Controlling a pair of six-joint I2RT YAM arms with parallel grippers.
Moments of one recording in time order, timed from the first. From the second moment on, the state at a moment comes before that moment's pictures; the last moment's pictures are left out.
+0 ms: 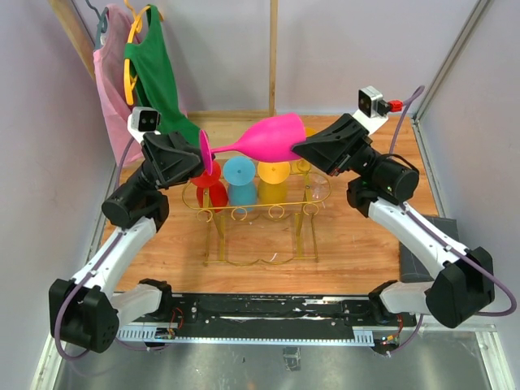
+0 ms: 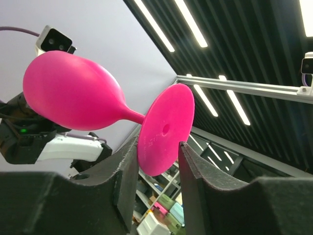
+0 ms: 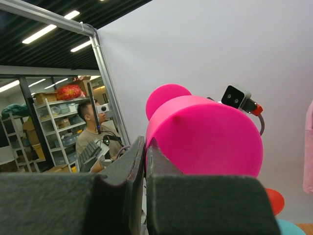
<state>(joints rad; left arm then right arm) -0.25 1.09 0.81 1.52 0.70 -2.10 0.51 1.28 1.05 1.40 -0.75 1.36</state>
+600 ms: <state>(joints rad) -0.25 1.05 0.84 1.52 0.70 -2.10 0.55 1.33 1.06 1.37 -0.74 1.32</state>
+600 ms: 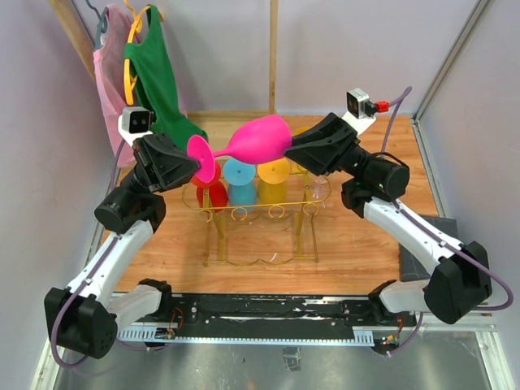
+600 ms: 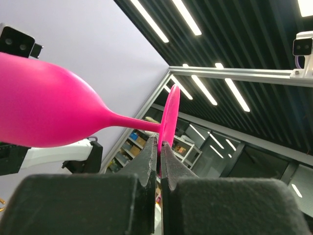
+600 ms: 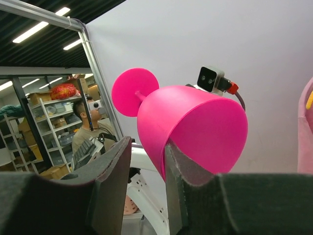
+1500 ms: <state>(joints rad) -0.25 1.06 1.07 1.06 0.86 -1.61 0.52 0.55 0.85 0.17 -0.35 0.41</state>
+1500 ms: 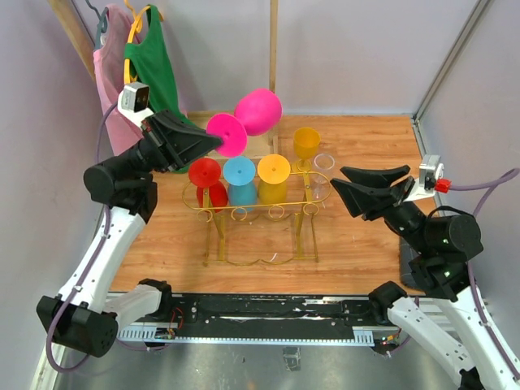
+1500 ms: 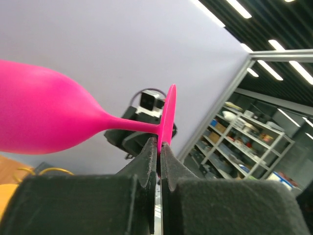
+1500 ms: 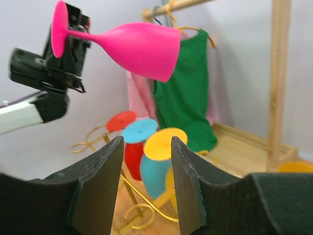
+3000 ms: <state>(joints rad) -0.44 1.50 1.54 0.01 0.64 -1.13 0.52 0.38 0.81 -0.20 -0.12 0.28</state>
